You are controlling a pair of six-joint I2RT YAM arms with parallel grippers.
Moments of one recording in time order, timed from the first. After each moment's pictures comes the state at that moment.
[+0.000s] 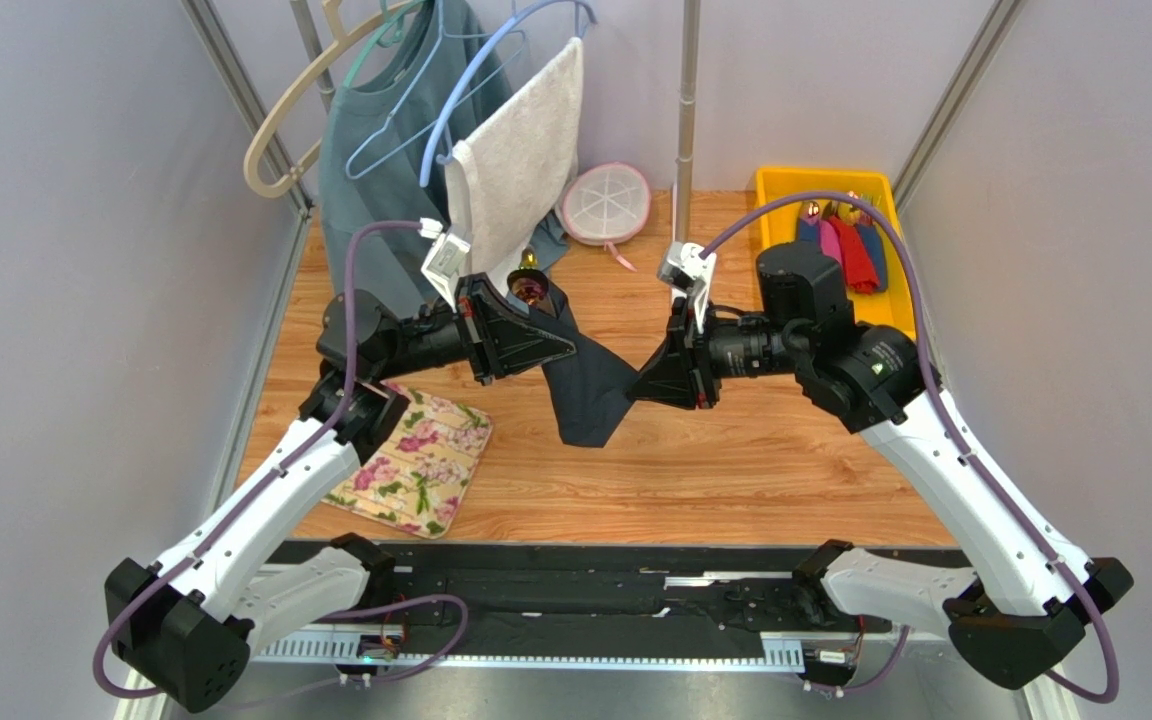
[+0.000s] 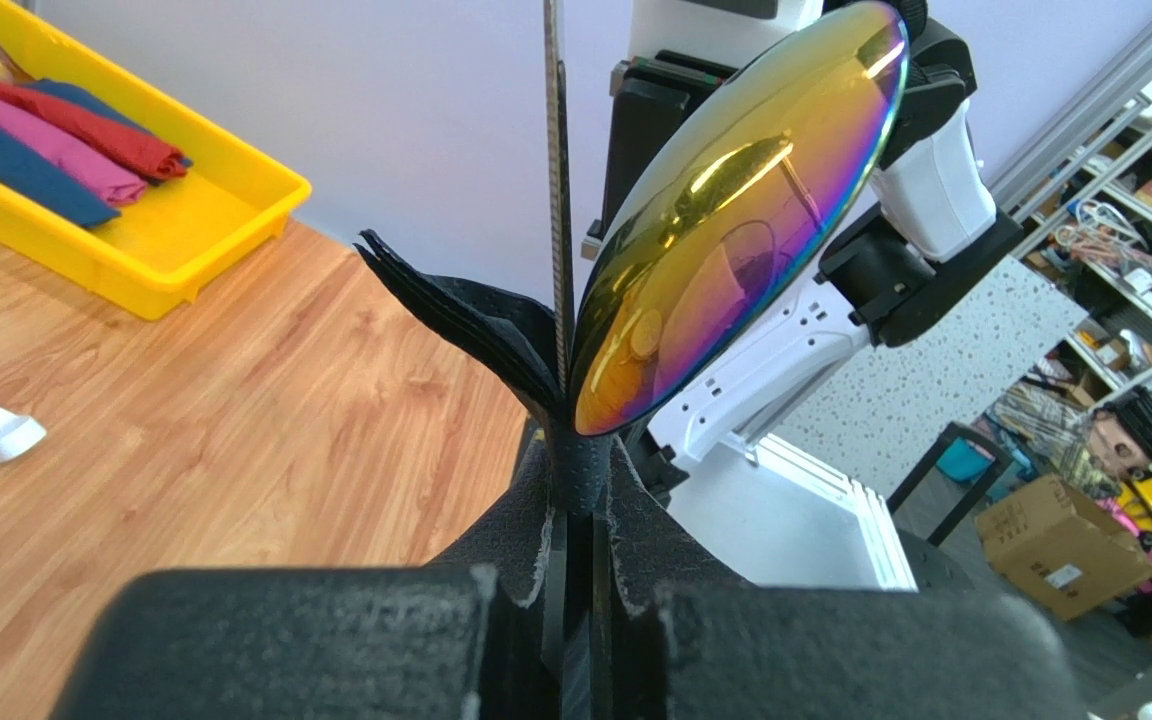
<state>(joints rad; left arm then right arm) -0.50 0.99 0.87 0.41 0.86 -0.76 0.64 1.11 1.38 -0.75 -0.73 0.03</state>
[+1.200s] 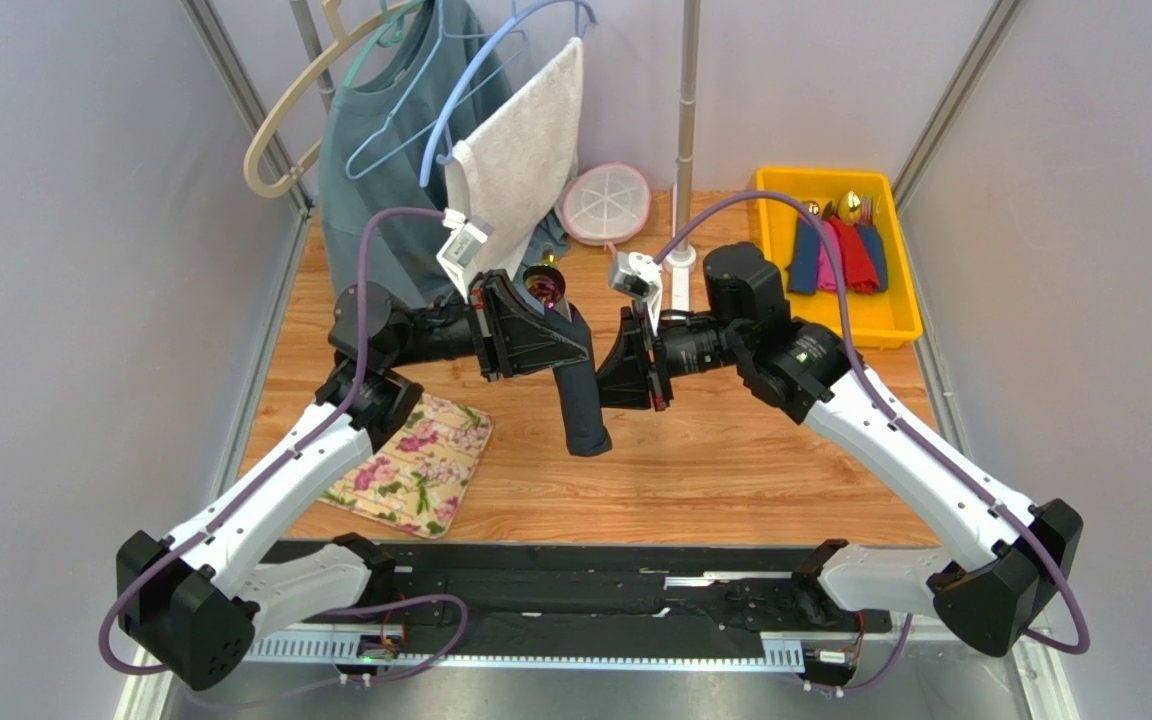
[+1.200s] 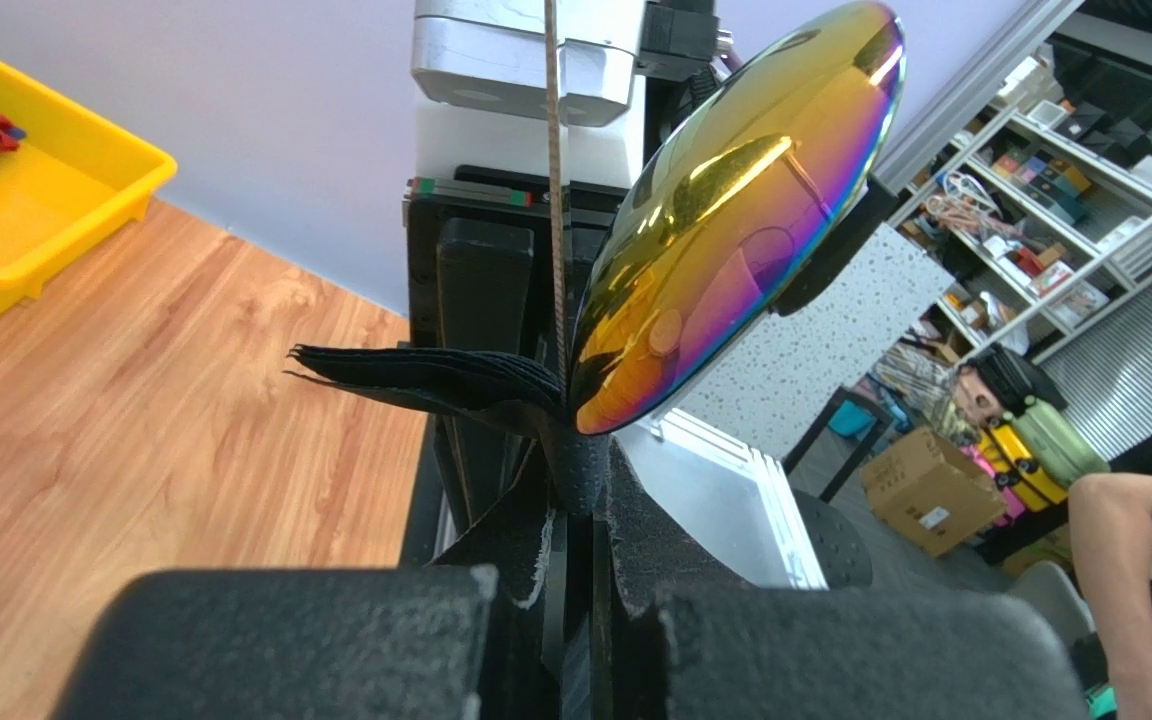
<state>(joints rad) -0.55 1.07 0.91 0.53 0.94 -0.90 0.69 1.22 1.24 -0.38 -0.95 0.11</state>
